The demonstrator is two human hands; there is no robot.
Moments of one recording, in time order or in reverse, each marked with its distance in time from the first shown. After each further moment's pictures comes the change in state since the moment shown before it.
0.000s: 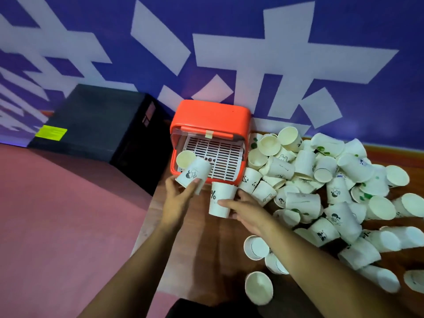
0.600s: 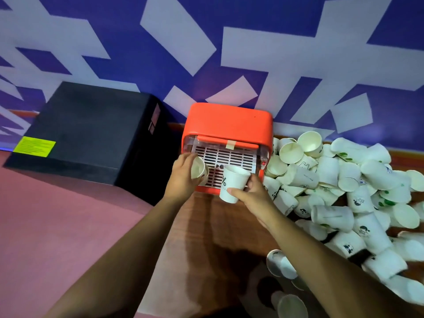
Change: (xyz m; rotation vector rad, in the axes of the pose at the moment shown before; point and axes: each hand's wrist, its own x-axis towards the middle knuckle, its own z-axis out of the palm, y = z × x) left_hand 0.157 0.008 -0.041 0.851 -0.210 0.436; right_hand 0.081 -0.035 0.039 -0.190 0.320 -0.187
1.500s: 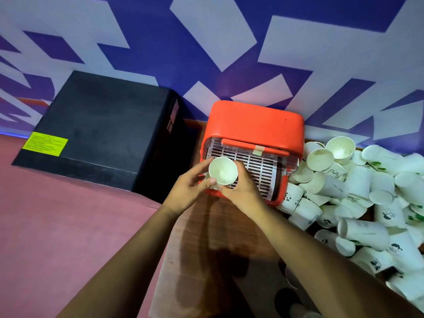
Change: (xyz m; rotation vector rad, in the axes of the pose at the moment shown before) left_hand -0.007 -0.031 -0.036 -0.643 -0.247 -0.064; right_hand 0.047 -0.017 0.081 -0.366 0.008 -0.295
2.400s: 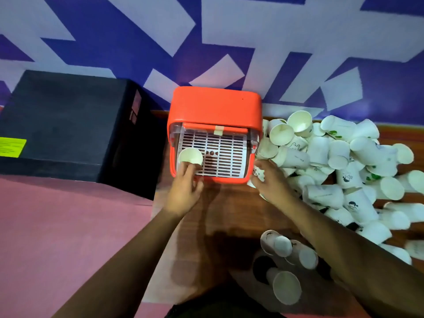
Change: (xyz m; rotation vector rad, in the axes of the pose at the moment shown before) left_hand -0.024 0.000 0.078 0.621 0.088 0.105; right_hand -0.059 0.071 -0.126 -0.351 0.091 0.053
